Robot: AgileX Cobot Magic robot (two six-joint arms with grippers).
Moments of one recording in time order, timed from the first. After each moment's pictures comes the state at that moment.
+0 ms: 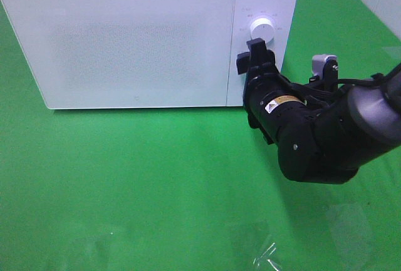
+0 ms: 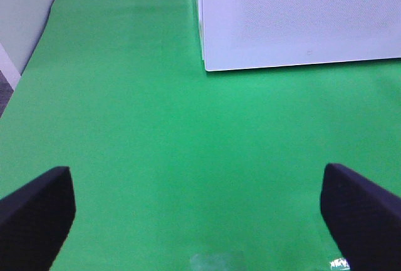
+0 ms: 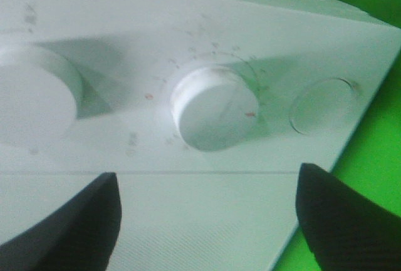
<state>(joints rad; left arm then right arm) 0.08 0.00 -0.51 -0.13 1.06 0.18 0.68 1.98 -0.70 0.58 -1.06 1.16</state>
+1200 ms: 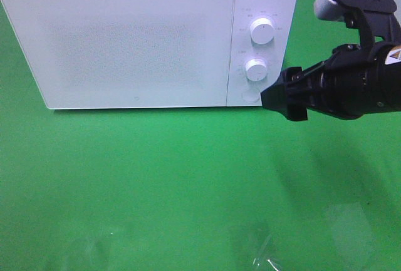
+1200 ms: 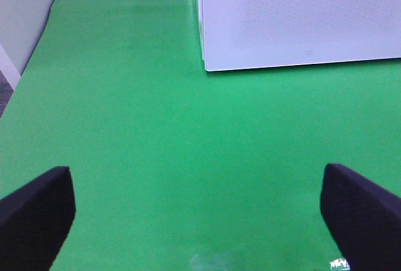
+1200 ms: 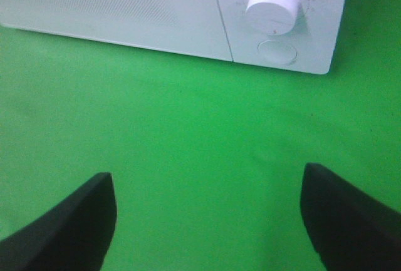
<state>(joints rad) 0.08 0.00 -0.51 -0.13 1.06 0.18 0.45 1.25 -0.62 0.29 0.15 -0.10</state>
